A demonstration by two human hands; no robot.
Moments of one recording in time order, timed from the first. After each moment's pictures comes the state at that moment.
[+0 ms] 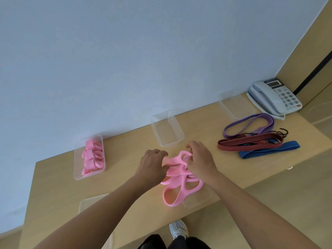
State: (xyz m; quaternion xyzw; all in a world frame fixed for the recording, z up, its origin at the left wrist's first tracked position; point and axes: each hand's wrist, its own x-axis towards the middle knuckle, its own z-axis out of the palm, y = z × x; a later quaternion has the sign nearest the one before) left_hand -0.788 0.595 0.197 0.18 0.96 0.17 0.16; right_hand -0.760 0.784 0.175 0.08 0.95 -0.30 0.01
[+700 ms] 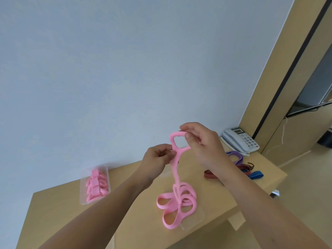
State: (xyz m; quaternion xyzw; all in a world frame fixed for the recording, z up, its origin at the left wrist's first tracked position) left_hand -0.754 0.564 0.341 0.19 0.70 0.67 0.15; right_hand -0.693 0.728 0.407 -0.04 0.86 -0.45 -0.25
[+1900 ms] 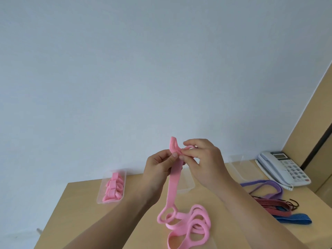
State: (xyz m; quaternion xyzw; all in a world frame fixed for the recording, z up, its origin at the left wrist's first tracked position) left_hand -0.735 0.590 0.368 0.07 0.62 0.78 0.03; right_hand -0.741 0.752 0.384 -0.22 0.86 -0.31 -0.34
